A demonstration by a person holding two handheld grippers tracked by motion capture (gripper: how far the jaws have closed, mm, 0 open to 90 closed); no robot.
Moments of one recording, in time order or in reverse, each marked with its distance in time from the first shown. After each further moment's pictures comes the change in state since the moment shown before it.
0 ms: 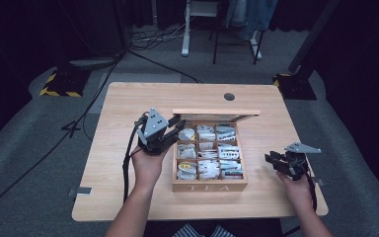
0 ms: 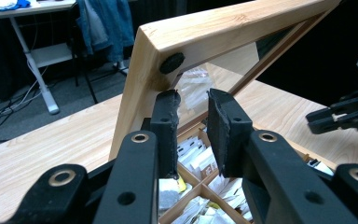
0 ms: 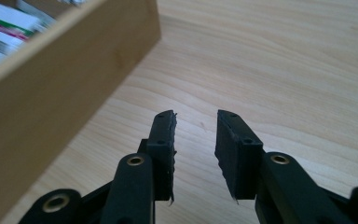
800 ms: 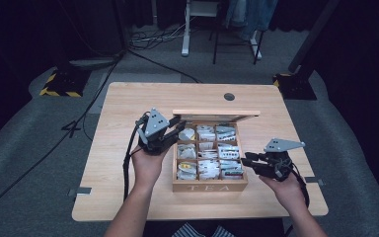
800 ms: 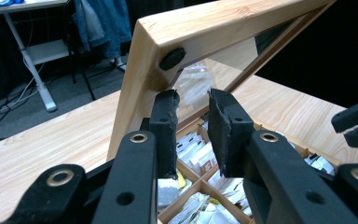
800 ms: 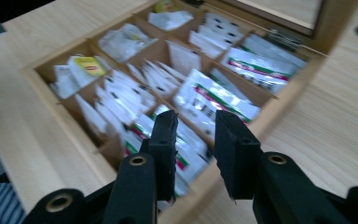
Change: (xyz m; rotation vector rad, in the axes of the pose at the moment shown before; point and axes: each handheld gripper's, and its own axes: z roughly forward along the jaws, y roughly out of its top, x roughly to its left) left arm 0.002 -0.001 0.002 0.023 -0.012 0.010; right arm 0.094 0.062 -0.030 0.015 0.260 -0.190
